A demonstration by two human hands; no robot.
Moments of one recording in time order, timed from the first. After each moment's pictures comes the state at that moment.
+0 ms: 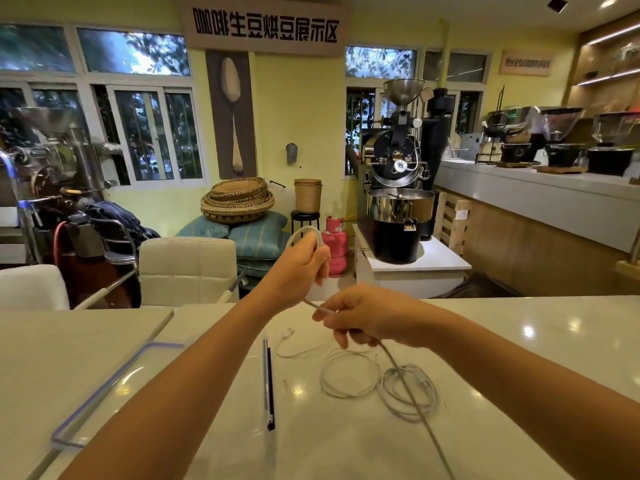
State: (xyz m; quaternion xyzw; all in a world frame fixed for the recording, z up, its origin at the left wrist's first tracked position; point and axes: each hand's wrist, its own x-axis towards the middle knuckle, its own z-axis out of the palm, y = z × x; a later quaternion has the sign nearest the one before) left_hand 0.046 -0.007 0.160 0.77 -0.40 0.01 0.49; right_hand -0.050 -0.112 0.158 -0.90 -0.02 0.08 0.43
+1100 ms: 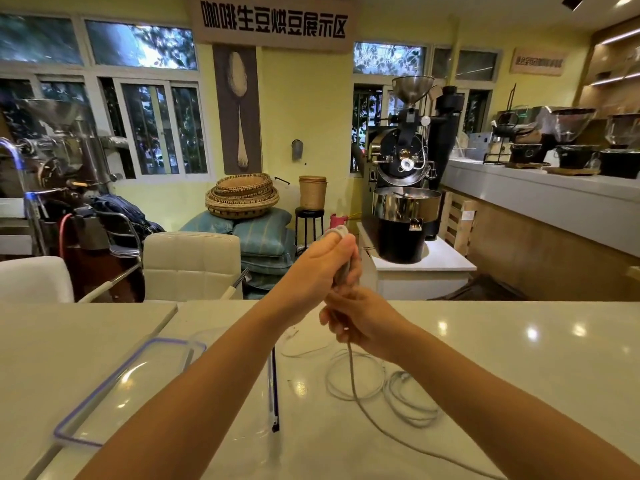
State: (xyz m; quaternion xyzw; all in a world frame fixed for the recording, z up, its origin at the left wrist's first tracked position) left_hand 0.016 -0.005 0.169 0.65 -0.44 -0.12 0.61; right_hand -0.015 -0.109 0.119 -0.70 -0.01 0.01 0.71
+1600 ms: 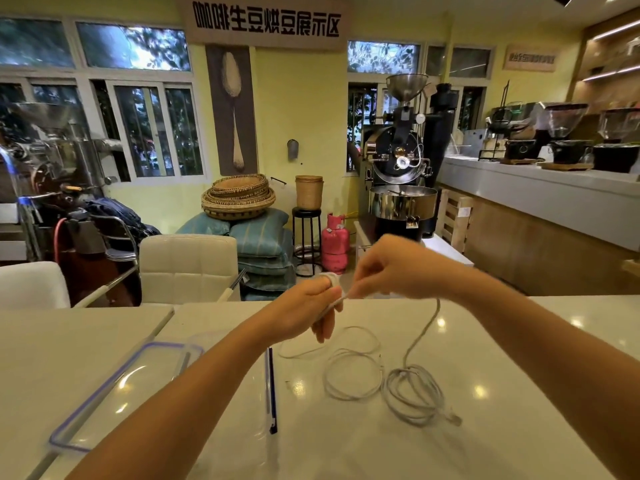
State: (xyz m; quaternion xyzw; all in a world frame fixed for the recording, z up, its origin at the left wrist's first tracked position) left_hand 0.035 0.005 0.138 0.77 -0.43 -0.17 0.44; right_hand -0.047 -0.133 0.197 -0.96 -0.08 -0.03 0.25
